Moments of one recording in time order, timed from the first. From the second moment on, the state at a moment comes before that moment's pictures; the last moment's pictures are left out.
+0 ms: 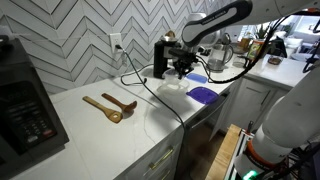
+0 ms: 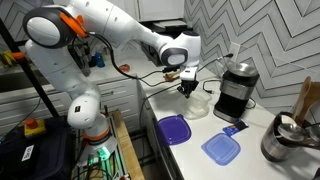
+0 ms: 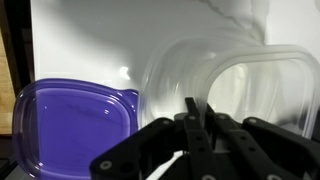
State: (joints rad) arm -0.19 -0.21 -0.04 -2.31 0.07 2.21 1.25
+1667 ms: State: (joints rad) arm -0.19 -0.20 -0.06 -2.39 0.18 2.32 1.27
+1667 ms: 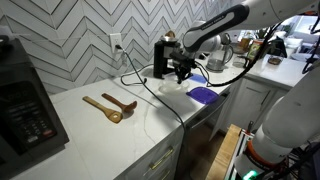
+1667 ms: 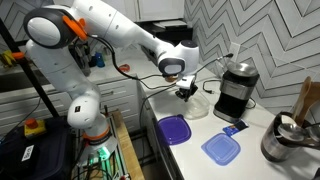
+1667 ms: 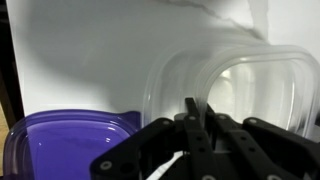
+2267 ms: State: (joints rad) arm -0.19 -0.17 -0.06 -2.39 0.18 2.32 1.27
